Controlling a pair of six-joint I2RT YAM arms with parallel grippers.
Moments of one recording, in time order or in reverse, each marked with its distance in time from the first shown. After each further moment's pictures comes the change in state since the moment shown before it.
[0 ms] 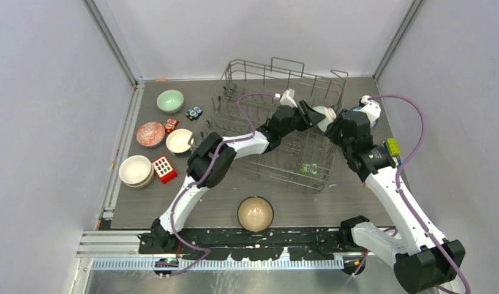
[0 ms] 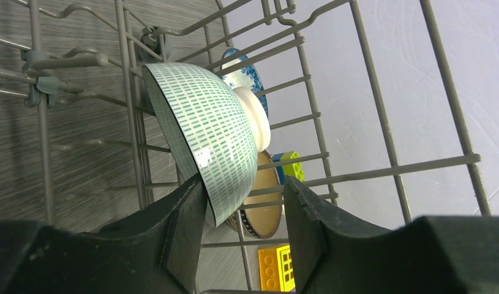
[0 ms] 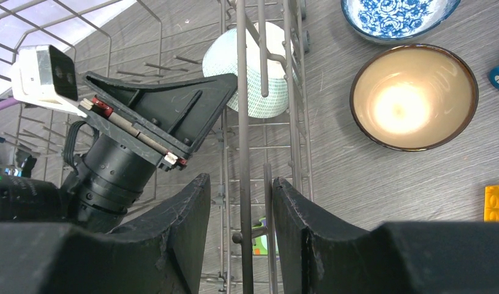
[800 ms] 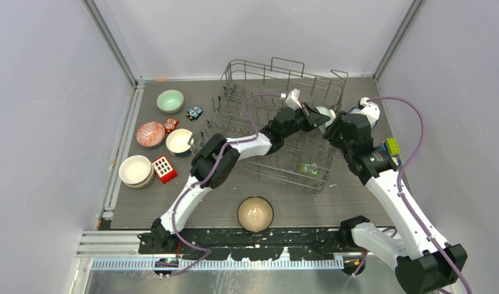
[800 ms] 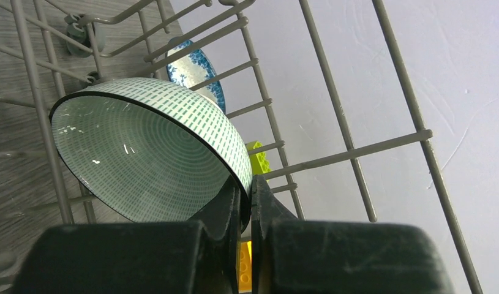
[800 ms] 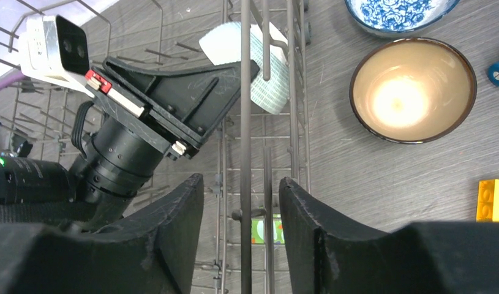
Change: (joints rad) left arm -0.008 0.064 0.054 0.129 0.085 -0.045; right arm 0.011 -0.026 -0.007 -0.016 -0.001 -0.018
